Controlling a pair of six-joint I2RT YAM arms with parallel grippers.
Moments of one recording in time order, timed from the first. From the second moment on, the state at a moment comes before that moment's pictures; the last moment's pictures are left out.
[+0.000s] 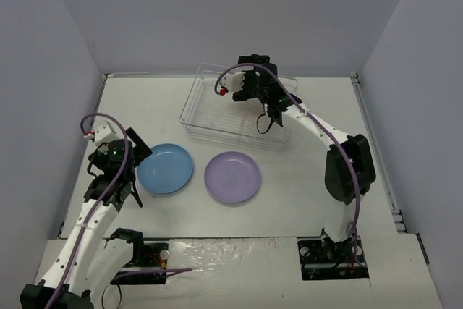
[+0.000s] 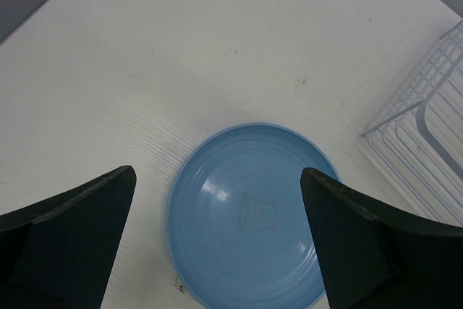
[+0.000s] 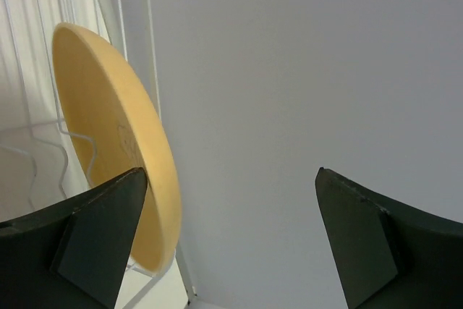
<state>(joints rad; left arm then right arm) -0.17 0.76 0.64 -0.42 -0.51 -0.60 0.51 1.85 1.49 0.10 0.05 -1.26</state>
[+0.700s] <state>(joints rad) -0.17 0.71 0.72 -0.55 -0.44 -0.60 0.54 1.62 1.44 0.03 -0.07 -0.86</state>
